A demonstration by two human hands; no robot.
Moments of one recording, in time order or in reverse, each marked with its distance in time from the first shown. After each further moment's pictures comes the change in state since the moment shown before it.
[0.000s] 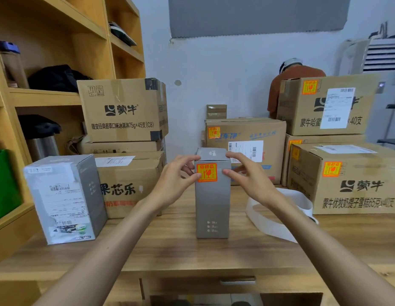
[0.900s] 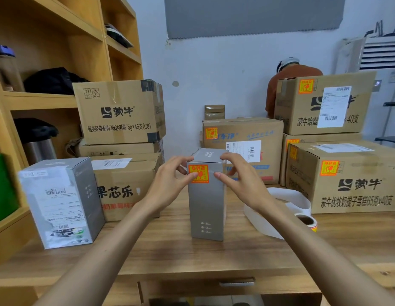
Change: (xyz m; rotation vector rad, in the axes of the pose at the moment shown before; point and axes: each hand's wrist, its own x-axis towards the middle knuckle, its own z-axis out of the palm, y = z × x) left_hand 0.002 -0.003 0.000 0.118 0.056 -0.007; right_hand -0.004 -0.002 0.011 -0.171 0.092 -0.153
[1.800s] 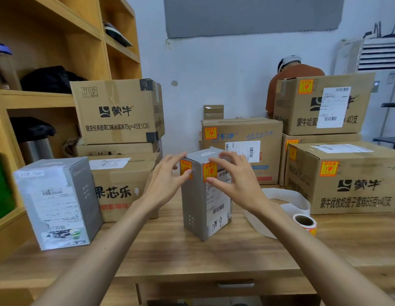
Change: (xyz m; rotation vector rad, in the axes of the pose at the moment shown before) left_hand 0.005 -0.007 -0.004 0.137 -0.019 -0.098; right_hand 0.002 -0.009 0.008 -0.167 0.041 -0.108
